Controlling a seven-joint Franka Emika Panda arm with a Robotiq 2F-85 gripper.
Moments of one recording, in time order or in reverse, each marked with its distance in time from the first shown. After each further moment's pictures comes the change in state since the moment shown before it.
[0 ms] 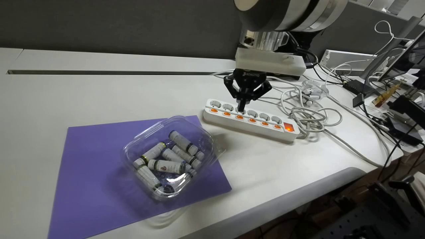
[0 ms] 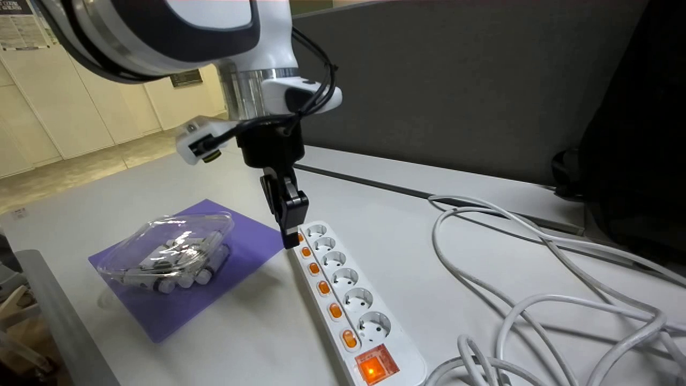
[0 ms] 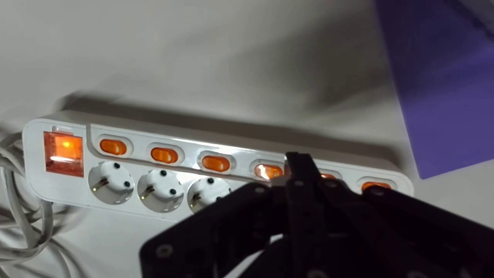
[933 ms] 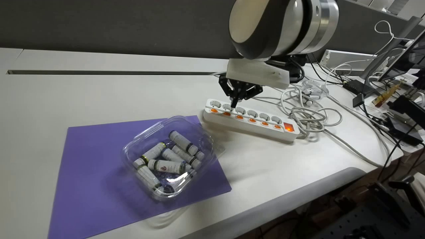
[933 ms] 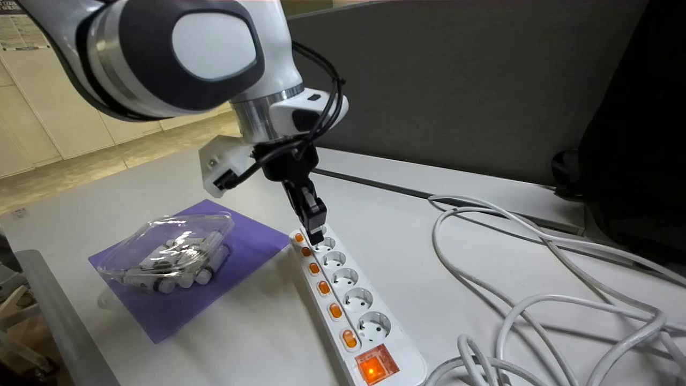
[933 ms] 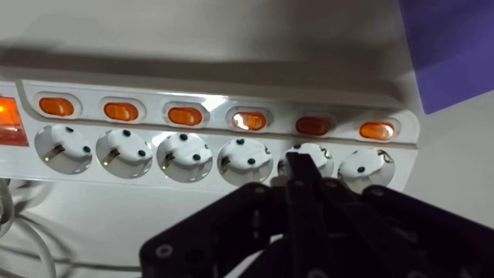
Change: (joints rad) arm 0.069 0.087 -0.072 -0.008 0.004 0.274 0.075
